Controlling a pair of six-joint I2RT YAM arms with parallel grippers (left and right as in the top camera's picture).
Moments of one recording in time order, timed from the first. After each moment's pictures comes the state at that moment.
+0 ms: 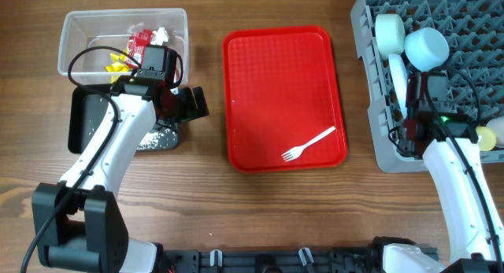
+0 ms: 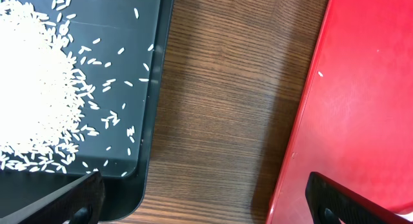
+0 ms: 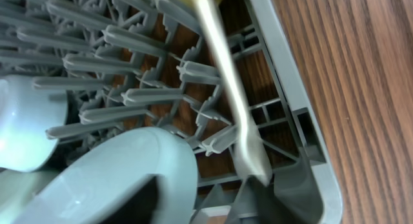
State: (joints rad) left arm -0.16 1.63 1.18 -0.85 0.08 -0.43; right arm -0.08 1.31 0.97 -0.90 0.42 1.77
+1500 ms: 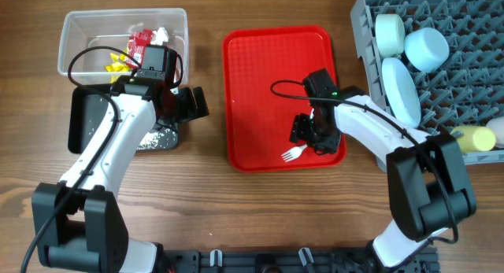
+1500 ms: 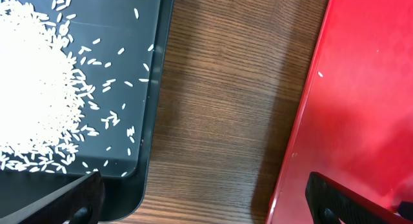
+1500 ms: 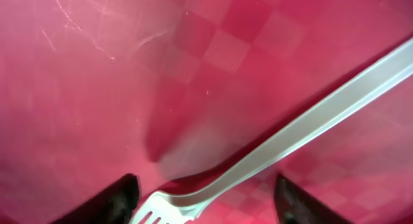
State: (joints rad) left arm -0.16 1.63 1.18 -0.85 0.08 -0.43; right arm 0.37 1.83 1.08 -0.77 -0.18 0.62
